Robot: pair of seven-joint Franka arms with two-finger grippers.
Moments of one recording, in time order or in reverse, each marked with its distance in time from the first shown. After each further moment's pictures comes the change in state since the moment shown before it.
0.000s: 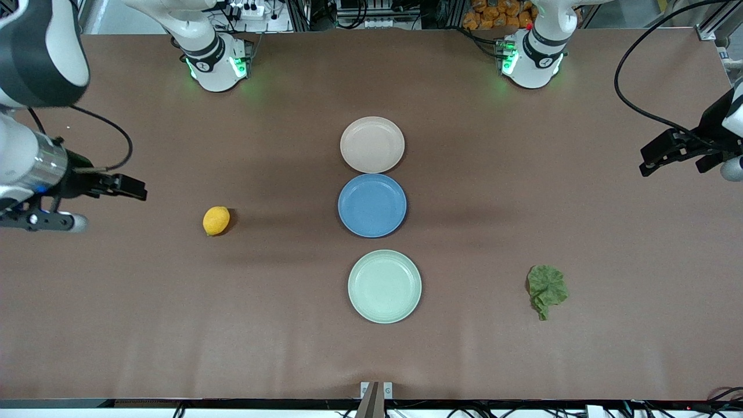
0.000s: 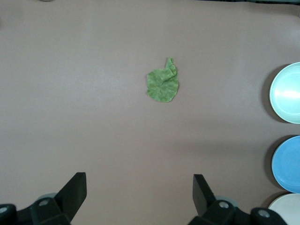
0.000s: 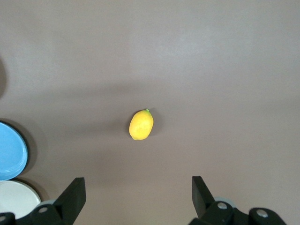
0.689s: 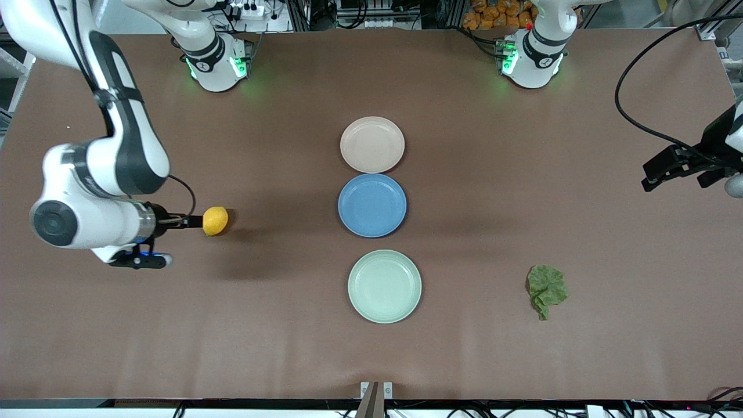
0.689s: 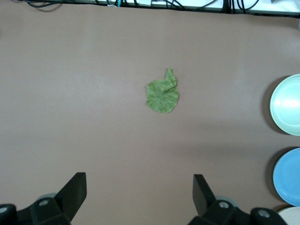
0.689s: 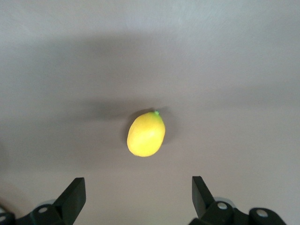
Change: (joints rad) left arm 0.003 0.038 0.000 0.008 0.001 0.054 0.000; right arm 0.019 0.221 0.003 -0.110 0.003 0.153 0.000
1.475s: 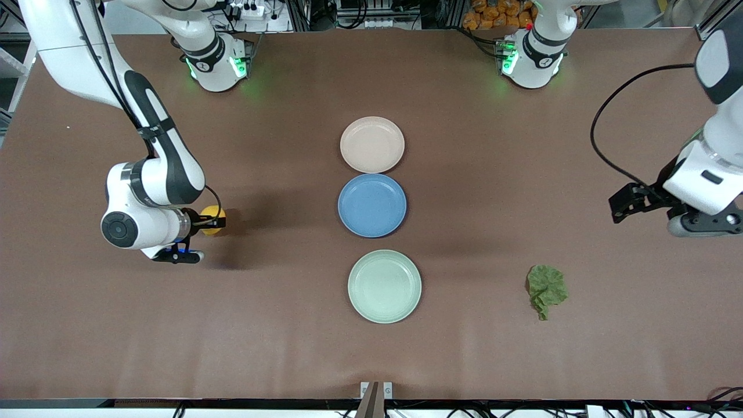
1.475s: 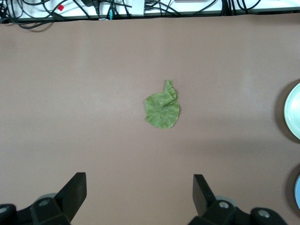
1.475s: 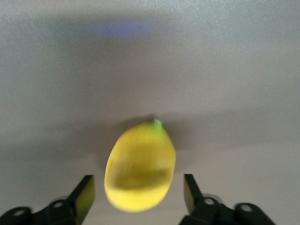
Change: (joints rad) left arm -0.049 0.095 -0.002 0.010 0.078 0.103 -0.002; right arm 0.003 0.116 -0.006 -0.300 0.000 0.344 0.000
